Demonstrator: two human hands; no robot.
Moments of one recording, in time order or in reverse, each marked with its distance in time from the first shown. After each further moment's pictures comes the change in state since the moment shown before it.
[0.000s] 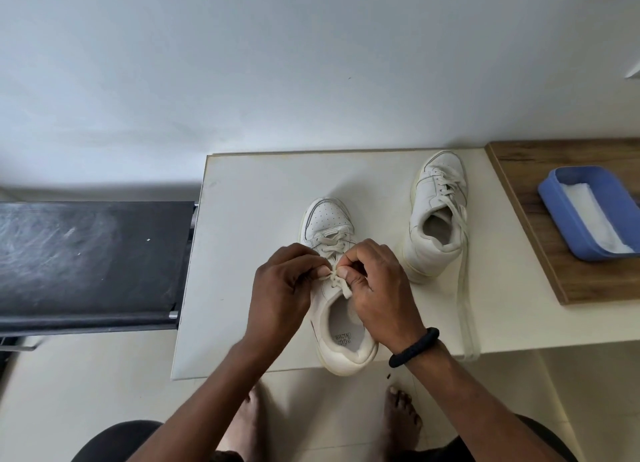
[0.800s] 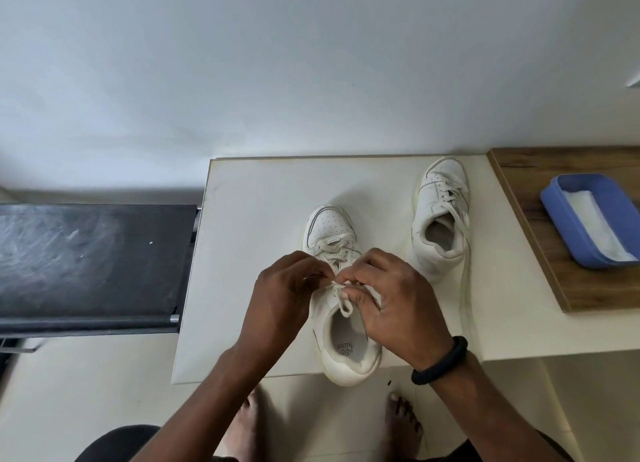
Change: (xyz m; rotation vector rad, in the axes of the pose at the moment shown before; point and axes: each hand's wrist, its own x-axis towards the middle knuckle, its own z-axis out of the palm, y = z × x) left_hand 0.001 0.007 -0.012 0.076 -0.107 0.050; right_hand -0.005 -0.009 -0.031 -0.155 -0.133 -0.182
